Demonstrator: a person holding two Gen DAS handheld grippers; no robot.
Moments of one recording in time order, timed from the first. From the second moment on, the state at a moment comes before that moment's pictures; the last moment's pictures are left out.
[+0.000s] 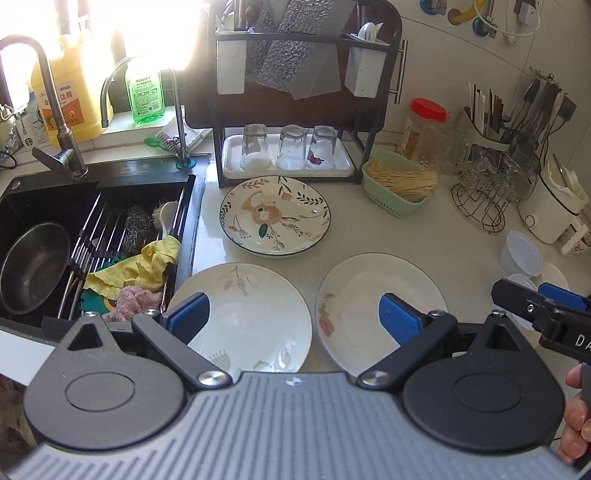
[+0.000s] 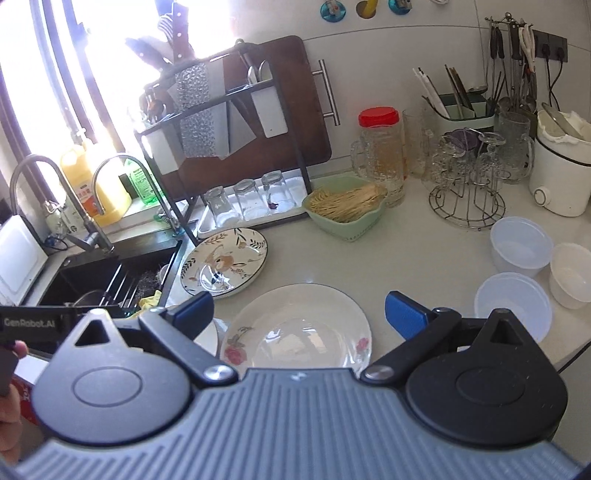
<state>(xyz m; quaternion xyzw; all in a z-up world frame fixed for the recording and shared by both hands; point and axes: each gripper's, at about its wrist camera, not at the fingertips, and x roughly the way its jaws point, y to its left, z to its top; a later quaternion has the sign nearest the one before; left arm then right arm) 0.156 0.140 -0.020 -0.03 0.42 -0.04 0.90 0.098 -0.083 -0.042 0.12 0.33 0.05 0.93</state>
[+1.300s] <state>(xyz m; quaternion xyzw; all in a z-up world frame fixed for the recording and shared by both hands) 0.283 0.294 -0.192 -0.04 0.55 -0.17 0.82 0.152 0.069 -0.153 0.16 0.47 0.01 0.87</state>
